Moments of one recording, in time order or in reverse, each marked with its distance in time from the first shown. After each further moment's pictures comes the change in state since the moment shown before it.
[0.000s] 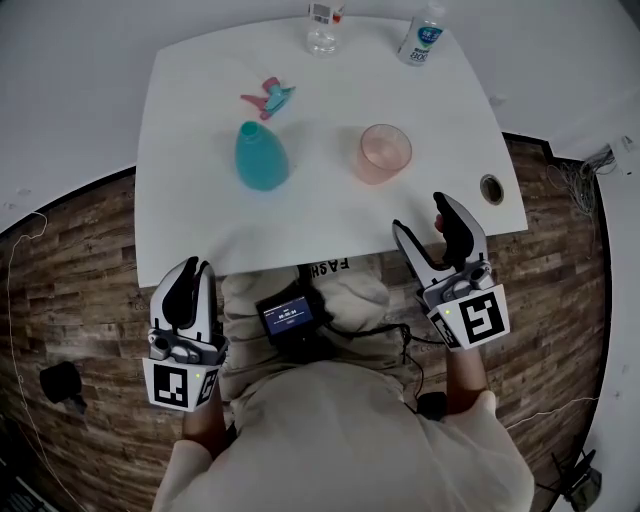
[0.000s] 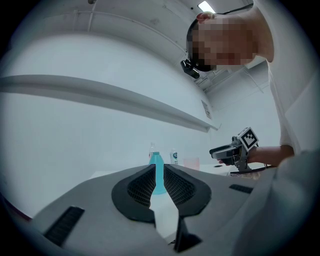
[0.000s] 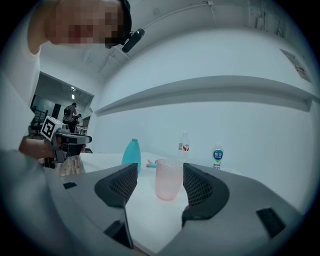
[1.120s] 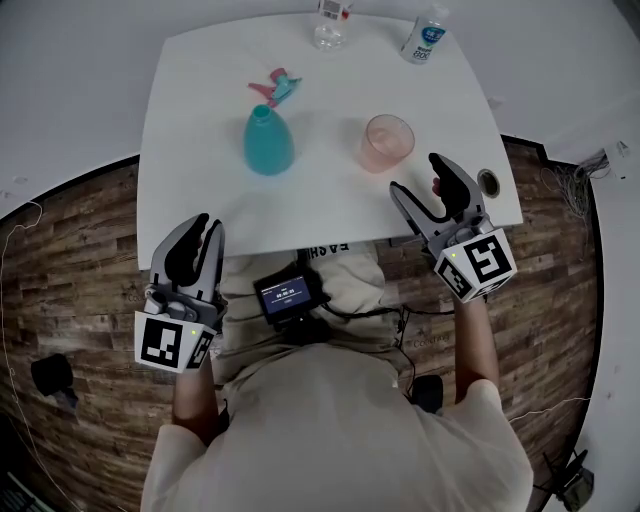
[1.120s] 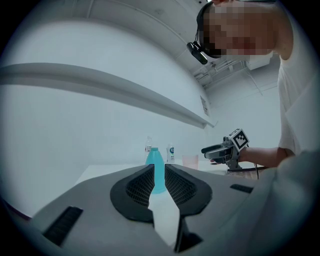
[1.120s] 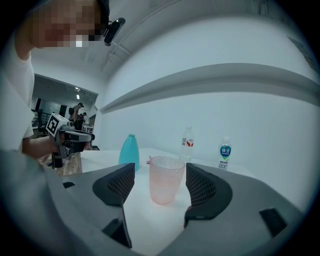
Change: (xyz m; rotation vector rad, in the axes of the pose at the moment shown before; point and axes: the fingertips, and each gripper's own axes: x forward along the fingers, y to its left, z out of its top) left arm 0.022 -0.005 0.004 -0.028 0.079 -0.067; right arm 0.022 -0.019 -0.003 0.010 0.056 0.082
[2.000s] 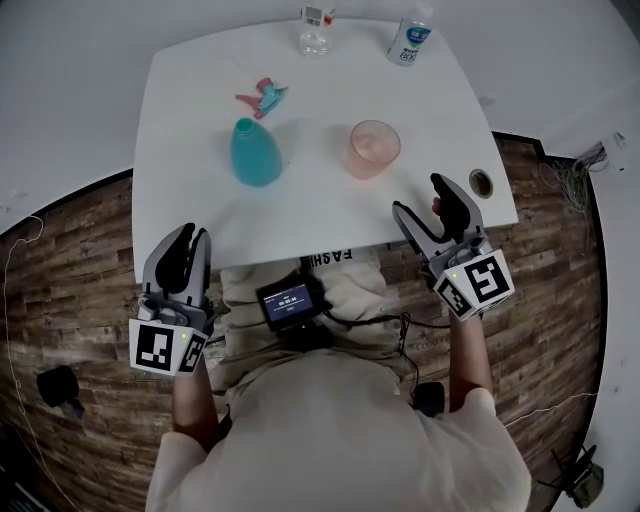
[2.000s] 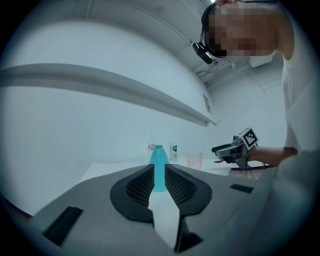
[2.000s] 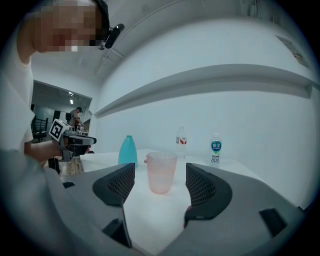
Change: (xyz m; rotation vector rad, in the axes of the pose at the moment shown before) left arm -0.001 0.021 -0.009 -0.006 0.025 0.031; right arm -0.022 0.000 -0.012 0.066 -0.022 -0.051
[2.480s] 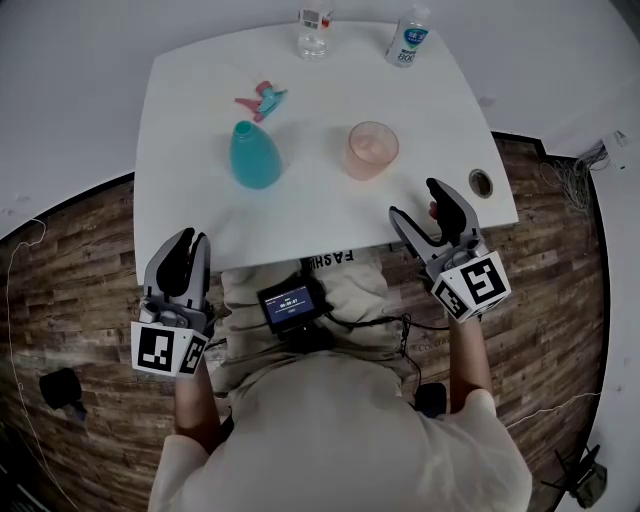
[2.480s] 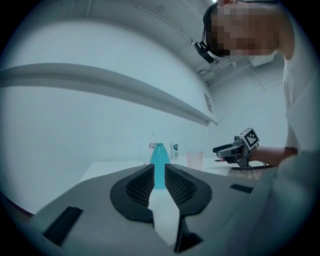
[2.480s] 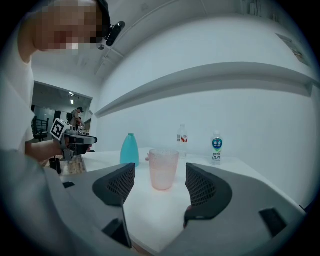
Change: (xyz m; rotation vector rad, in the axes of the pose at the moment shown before) left arm -0.002 0.002 -0.005 -0.006 0.013 0.010; right arm -0.001 0.004 -0.008 0.005 0.013 0.011
